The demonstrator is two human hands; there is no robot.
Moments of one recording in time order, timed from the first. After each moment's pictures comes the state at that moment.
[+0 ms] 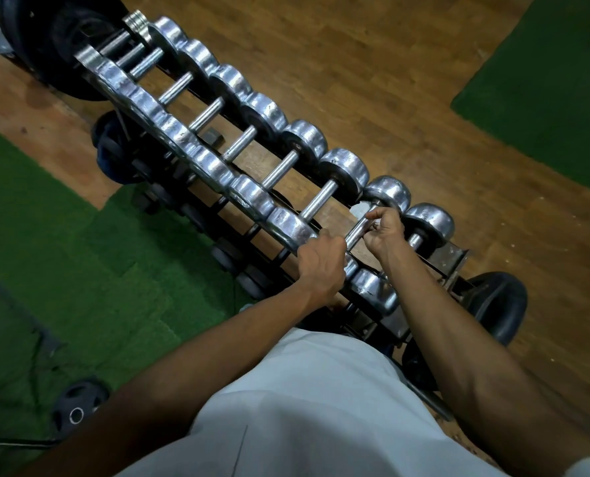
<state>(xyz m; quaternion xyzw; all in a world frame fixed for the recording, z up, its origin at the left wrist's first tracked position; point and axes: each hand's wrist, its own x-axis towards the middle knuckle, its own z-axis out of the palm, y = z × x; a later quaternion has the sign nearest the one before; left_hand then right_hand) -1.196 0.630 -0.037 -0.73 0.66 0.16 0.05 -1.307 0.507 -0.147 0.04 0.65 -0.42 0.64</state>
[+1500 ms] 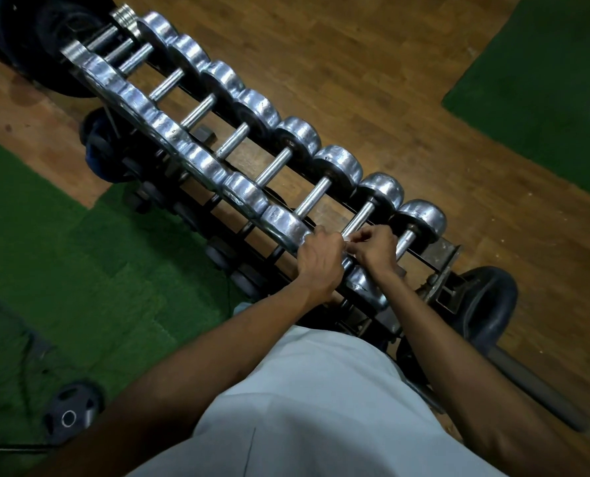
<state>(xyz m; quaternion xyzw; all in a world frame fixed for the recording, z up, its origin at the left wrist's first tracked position) -1.202 0.630 -0.045 -0.73 0.65 0.18 0.03 -1.317 0.585 -0.099 -0.50 0.71 -0.21 0.46</state>
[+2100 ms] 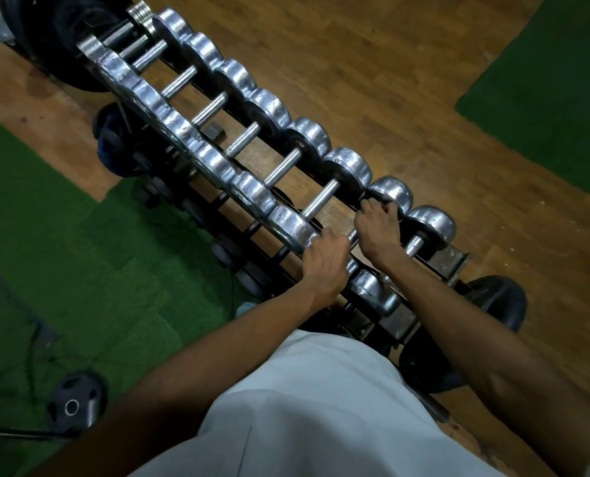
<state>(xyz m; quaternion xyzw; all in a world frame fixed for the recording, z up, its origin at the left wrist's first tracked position) -1.202 0.631 -0.042 -0.73 0.65 0.20 0.03 -1.306 0.535 -0.111 -0.84 0.51 0.16 0.01</state>
